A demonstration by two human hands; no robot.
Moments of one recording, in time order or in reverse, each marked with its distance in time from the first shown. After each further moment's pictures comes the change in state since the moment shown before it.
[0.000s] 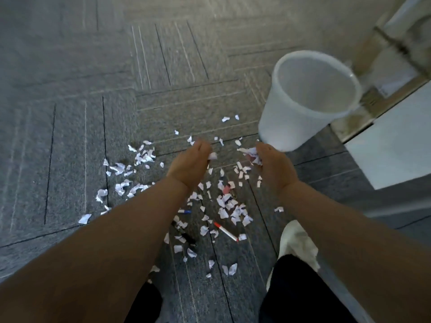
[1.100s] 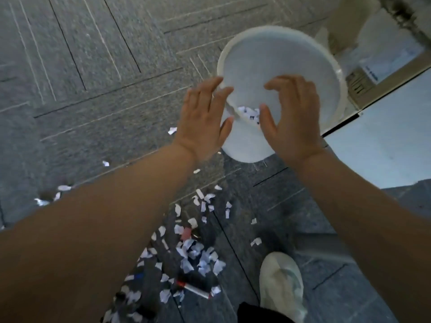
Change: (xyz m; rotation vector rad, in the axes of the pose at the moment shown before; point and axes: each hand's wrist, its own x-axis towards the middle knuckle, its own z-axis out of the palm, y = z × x) left_hand 0.266 0.065 0.075 0.060 0.222 0.428; right_hand 0.140 0.161 -0.054 -0.221 0.409 0.076
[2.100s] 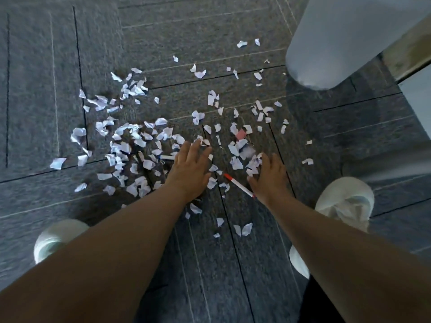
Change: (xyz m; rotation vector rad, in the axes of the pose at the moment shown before) left_hand -0.392 0.021 0.023 0.080 -0.632 -0.553; right_hand -0.351 -0.124 0.092 -0.069 -0.904 0.436
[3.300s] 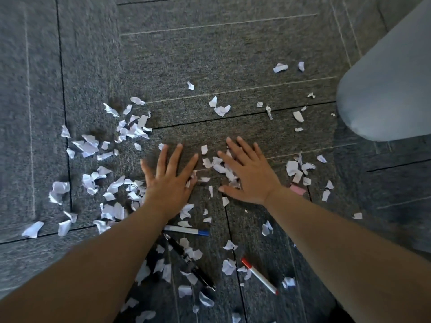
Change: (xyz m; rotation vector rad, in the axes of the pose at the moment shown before) left_hand 0.132 -0.115 -0.004 0.115 0.130 -0.129; right_hand 0.189 -0.102 -0.011 -0.388 -0.040 -0.774
